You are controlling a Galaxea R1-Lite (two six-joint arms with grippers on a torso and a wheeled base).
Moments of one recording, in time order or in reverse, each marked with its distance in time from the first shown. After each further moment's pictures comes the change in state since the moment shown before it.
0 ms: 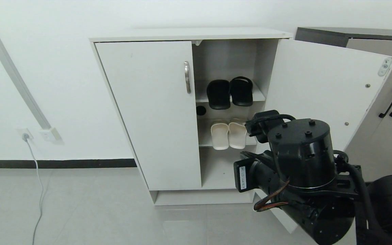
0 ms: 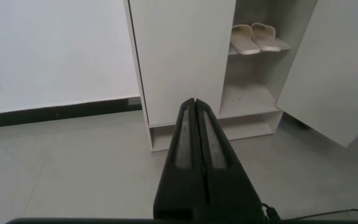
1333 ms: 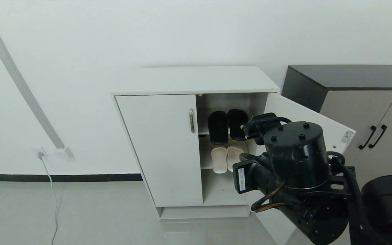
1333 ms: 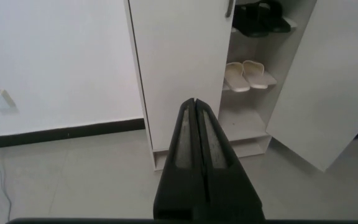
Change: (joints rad) left arm 0.000 0.000 0.000 -0.001 0.000 -0.001; right arm -0.002 0.014 0.000 0.003 0.000 -0.002
